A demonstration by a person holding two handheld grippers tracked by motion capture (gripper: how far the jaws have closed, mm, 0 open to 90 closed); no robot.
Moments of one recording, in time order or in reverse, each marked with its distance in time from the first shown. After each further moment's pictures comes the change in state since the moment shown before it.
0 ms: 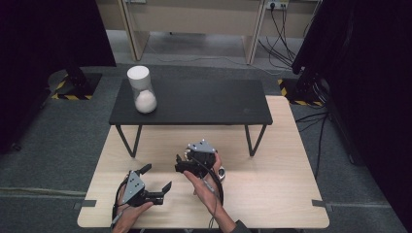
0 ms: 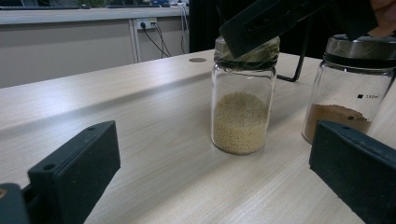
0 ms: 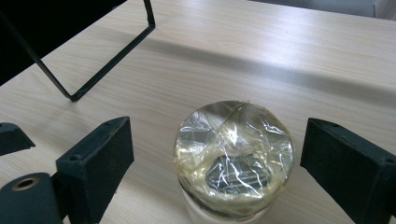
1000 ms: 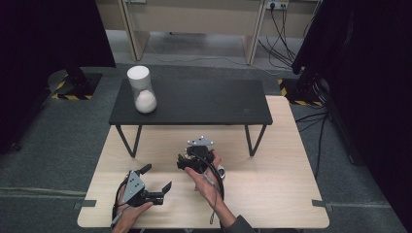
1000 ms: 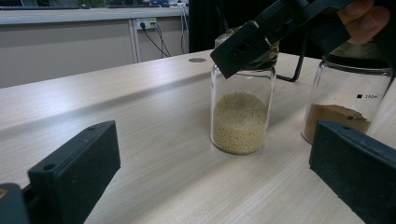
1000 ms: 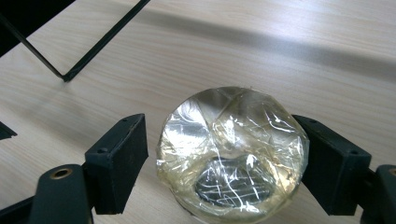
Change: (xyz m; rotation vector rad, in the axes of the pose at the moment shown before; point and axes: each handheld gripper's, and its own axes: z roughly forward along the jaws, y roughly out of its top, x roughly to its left) left arm 0.000 0.000 0.000 0.000 -0.001 0.001; right arm -0.008 0.006 0.014 0.124 0.029 0.008
